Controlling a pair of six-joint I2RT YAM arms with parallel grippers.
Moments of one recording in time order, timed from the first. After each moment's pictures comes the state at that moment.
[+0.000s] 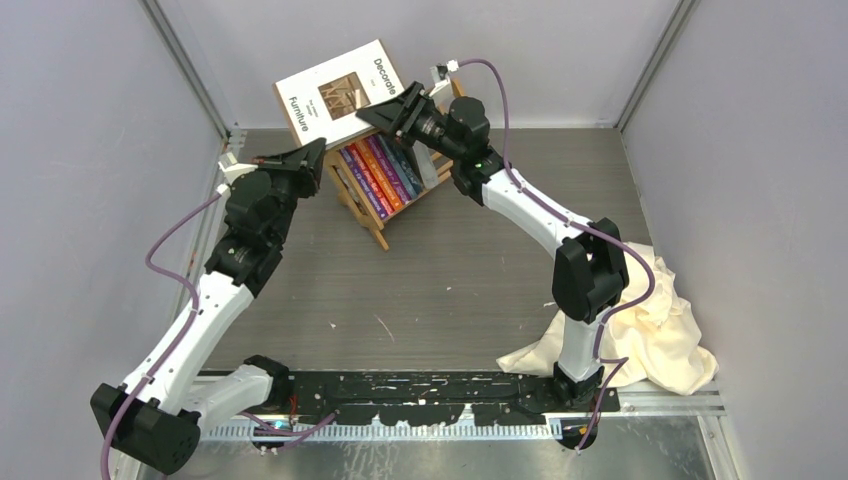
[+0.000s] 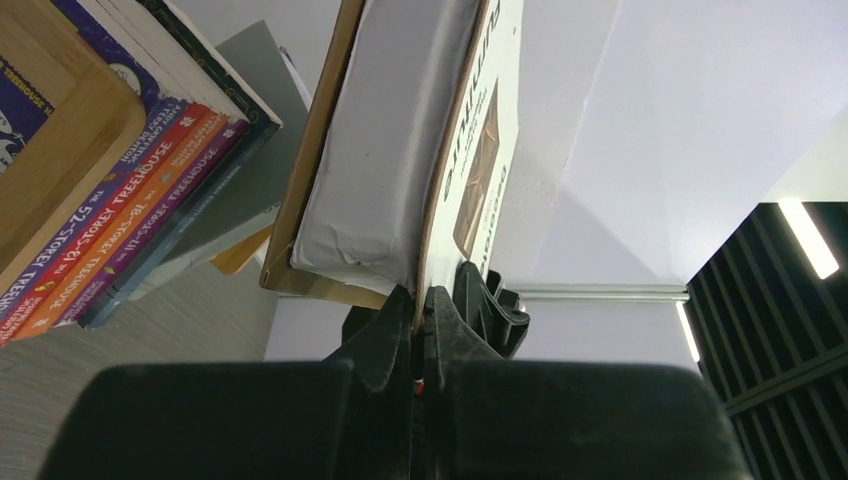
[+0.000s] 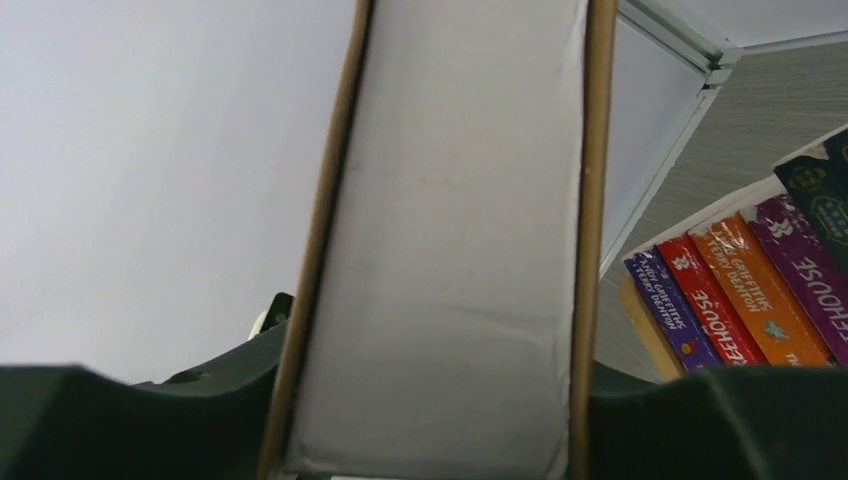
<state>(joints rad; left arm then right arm) -0.39 1.00 0.98 0.03 -0.29 -1.54 0.58 1.87 1.64 0.41 -0.41 1.13</state>
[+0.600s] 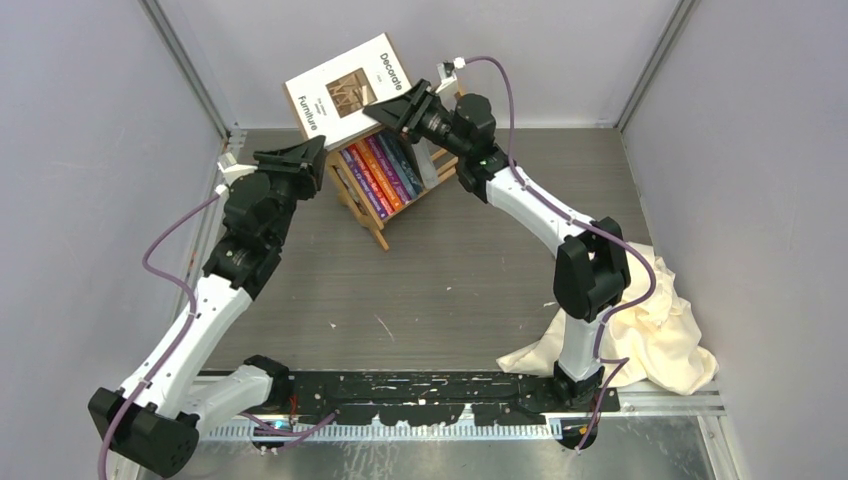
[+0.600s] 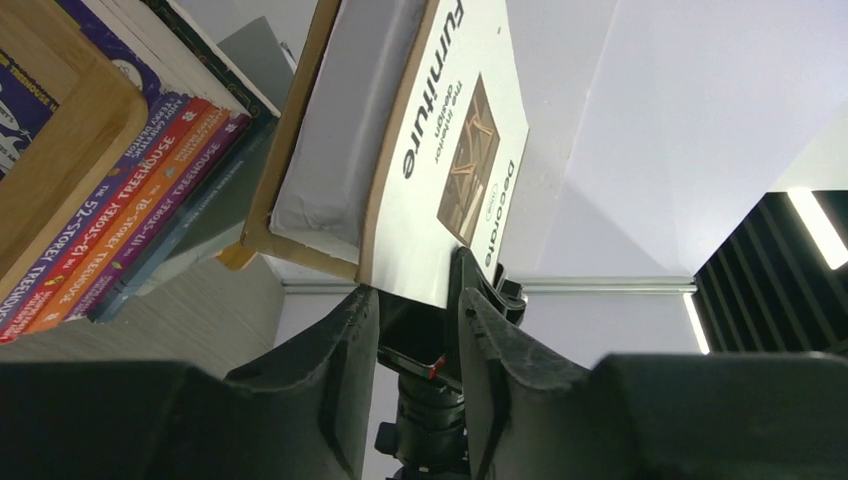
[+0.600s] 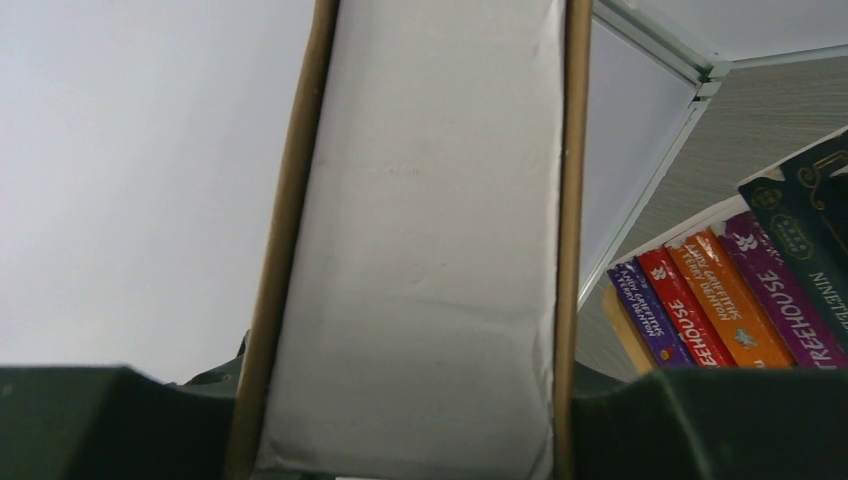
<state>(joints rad) -0.39 0.99 0.98 0.02 -0.29 -1.52 0.55 1.87 1.64 0.44 -0.43 1.15</state>
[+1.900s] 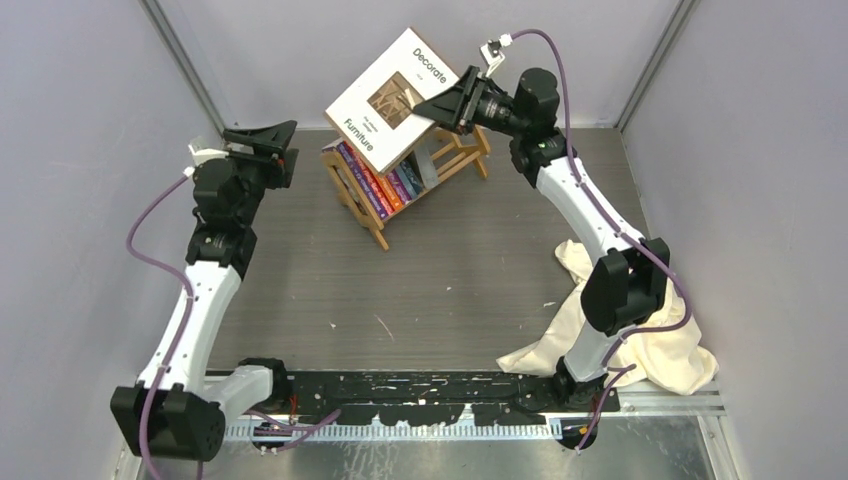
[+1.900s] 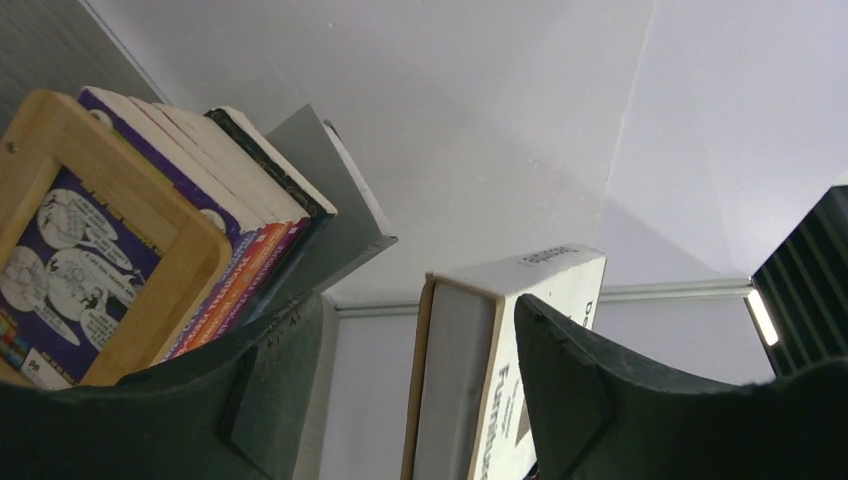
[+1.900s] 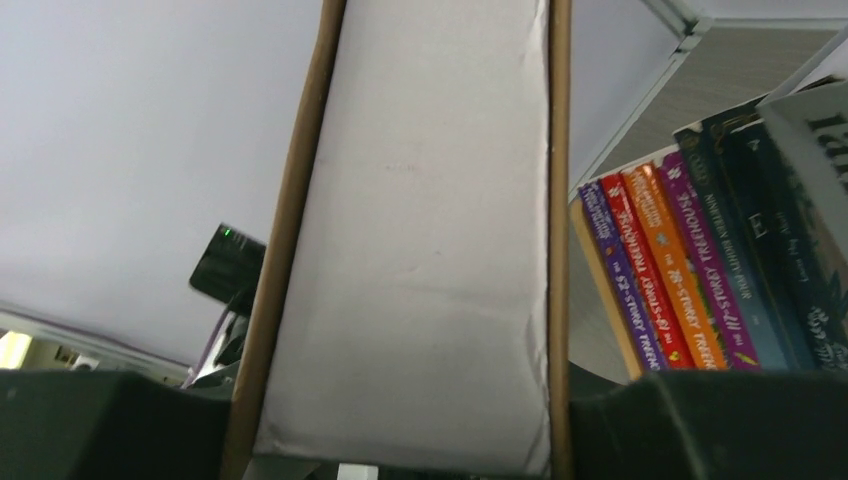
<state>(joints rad) -0.08 1.02 0.99 0.02 0.00 -1.39 0.34 1.72 1.64 0.23 -0.80 1.02</state>
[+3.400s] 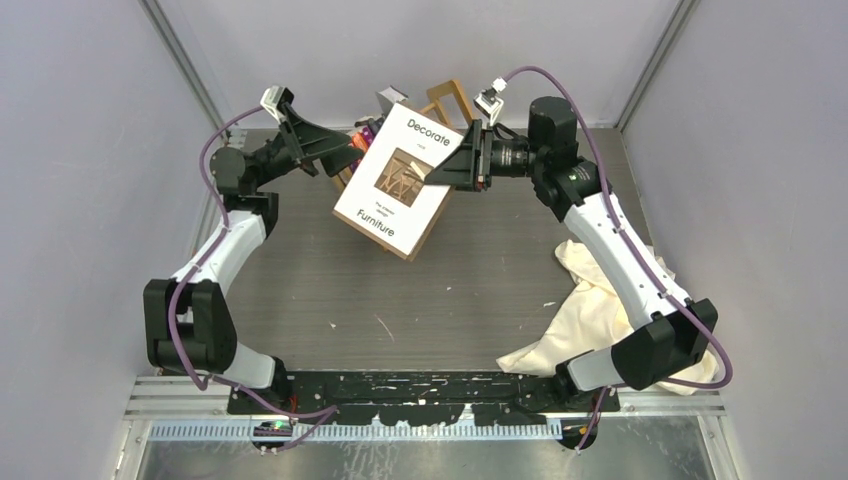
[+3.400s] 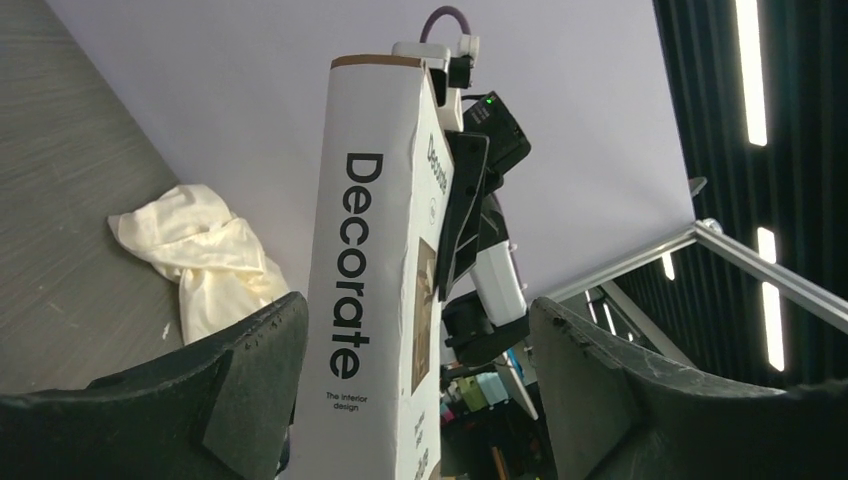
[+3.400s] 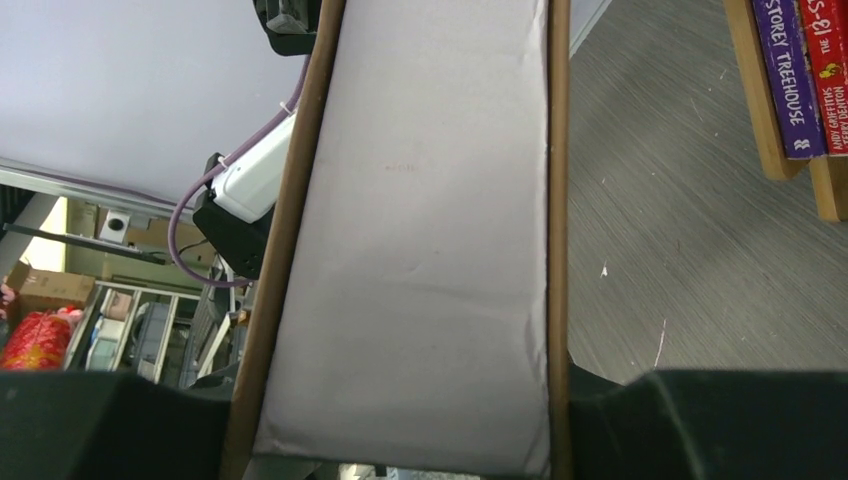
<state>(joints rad) -0.07 1.47 1.07 1.05 1.07 -1.76 0.38 1.41 1.47 -0.27 -1.00 0.83</state>
